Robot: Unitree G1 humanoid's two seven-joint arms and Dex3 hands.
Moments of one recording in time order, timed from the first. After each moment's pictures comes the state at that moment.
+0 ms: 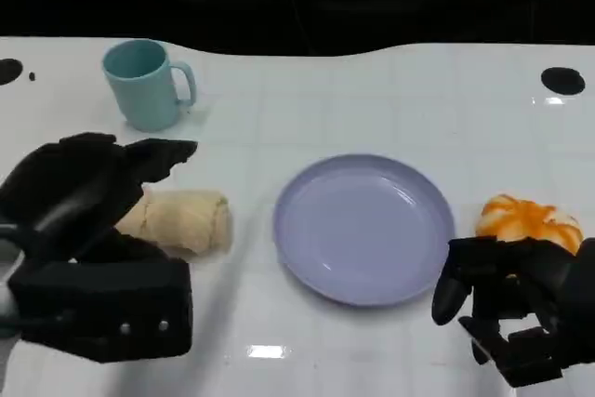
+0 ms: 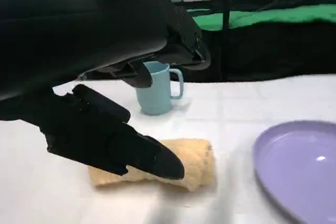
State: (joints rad) left arm -0.19 0.64 -0.25 -0.25 0.68 0.12 -0.27; right arm 0.08 -0.40 0.13 -0.58 0.02 0.56 0.42
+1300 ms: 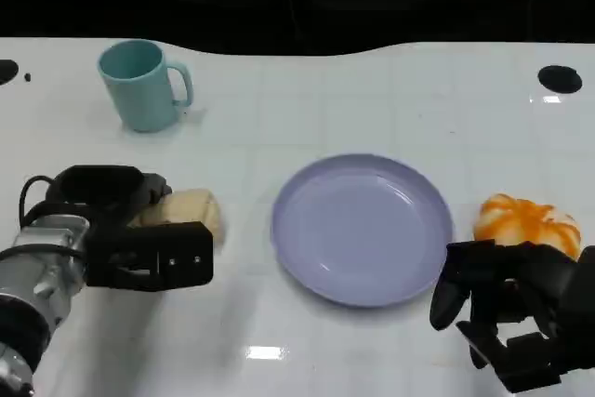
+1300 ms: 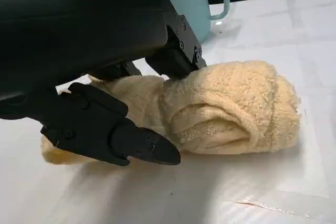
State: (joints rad) left arm -0.70 0.35 -0.50 1.04 0.77 -0.17 0.14; right arm 0.10 -0.40 0.13 -0.59 0.02 0.54 0.41
